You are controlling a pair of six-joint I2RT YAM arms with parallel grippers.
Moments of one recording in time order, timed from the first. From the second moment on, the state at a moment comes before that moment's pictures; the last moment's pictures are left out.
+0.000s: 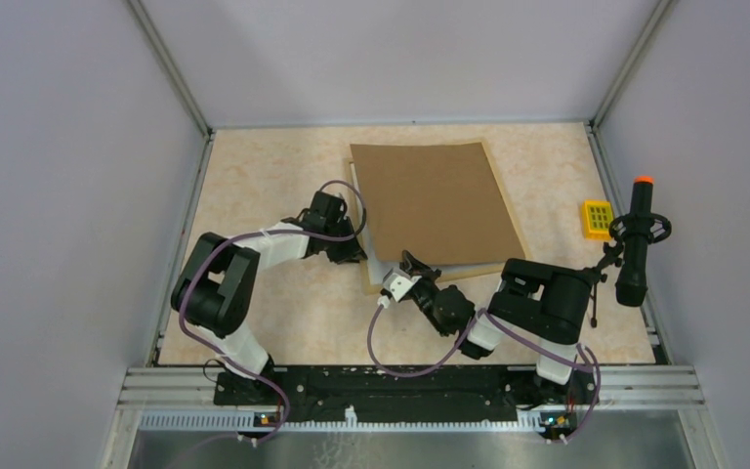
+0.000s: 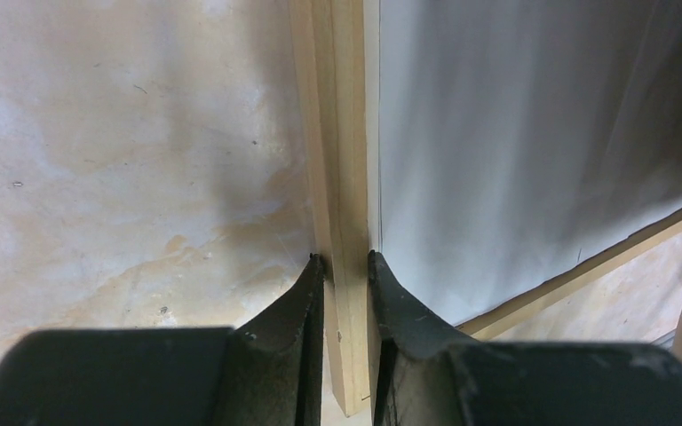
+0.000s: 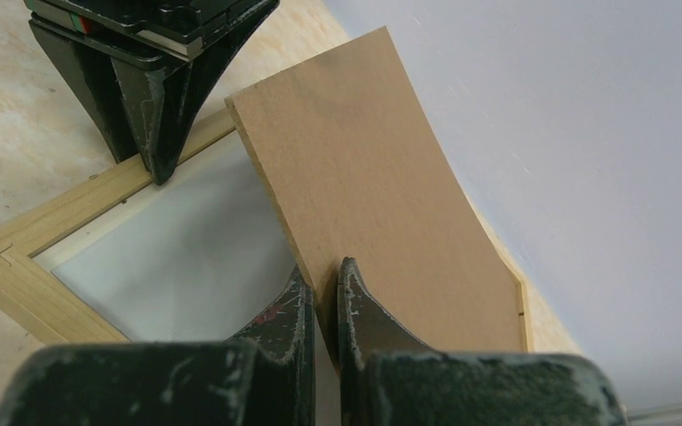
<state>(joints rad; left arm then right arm) -0.43 1.70 0.91 -0.19 0.22 -0.72 1.11 1.83 0.37 1.50 0.51 -0.75</state>
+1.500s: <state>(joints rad) -0.40 1.65 0.90 -0.29 0.25 -0.72 1.11 1.84 0.37 1.50 0.51 -0.74</state>
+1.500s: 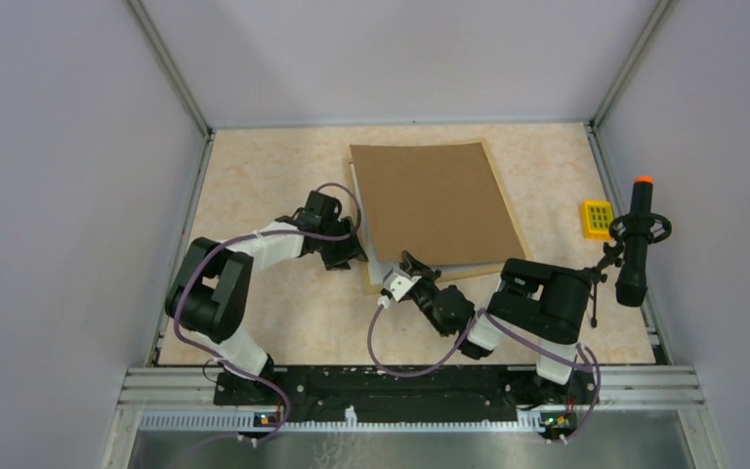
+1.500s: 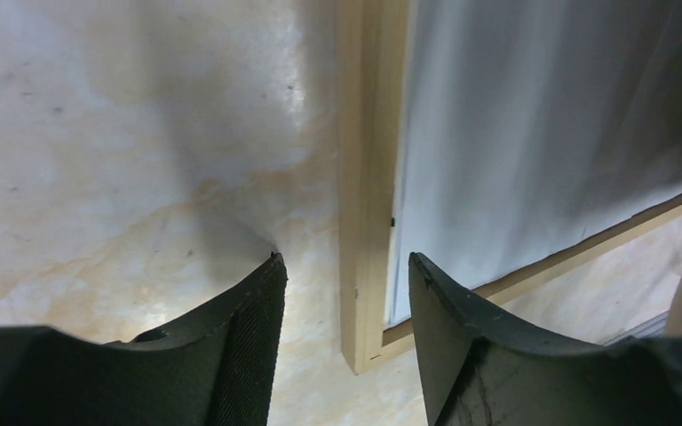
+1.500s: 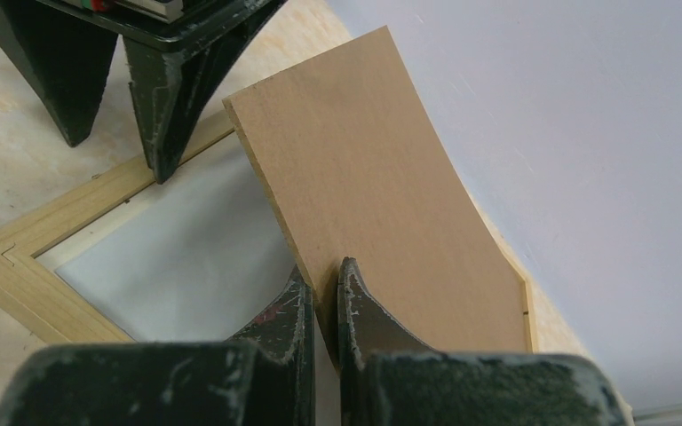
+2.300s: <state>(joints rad) -0.47 1.72 0.98 -0.28 0.12 -0.73 1.11 1.84 0.37 1.50 0.51 -0.73</state>
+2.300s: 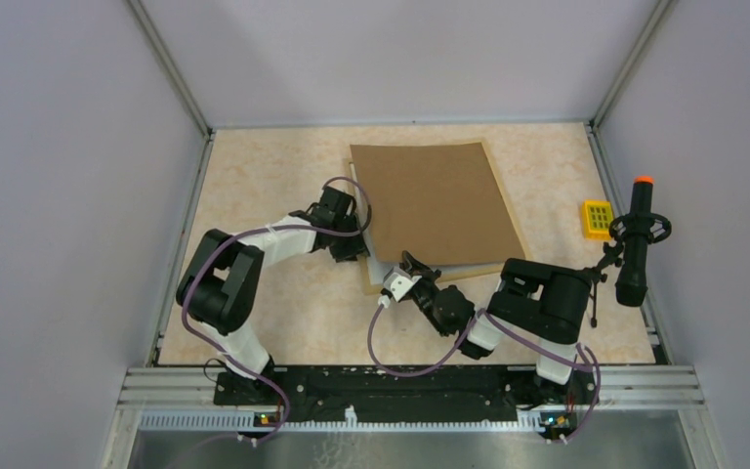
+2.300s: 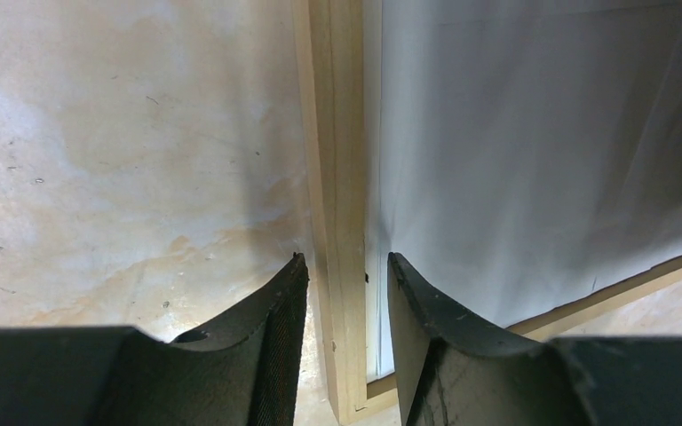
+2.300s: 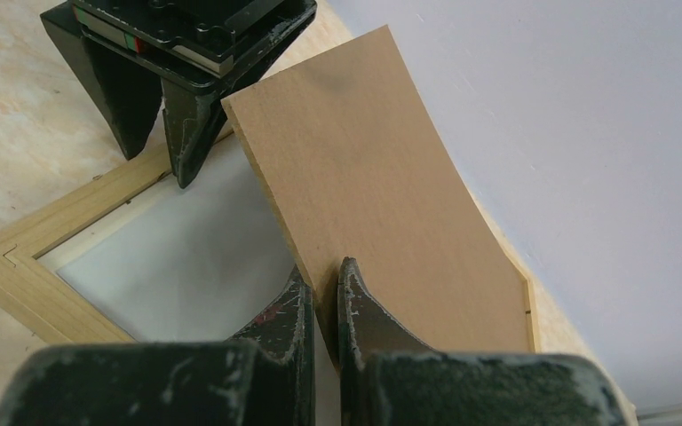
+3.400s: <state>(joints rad) -0.52 1.74 1.01 -0.30 0.03 -0.71 1.11 1.84 0.37 1.50 0.51 -0.73</state>
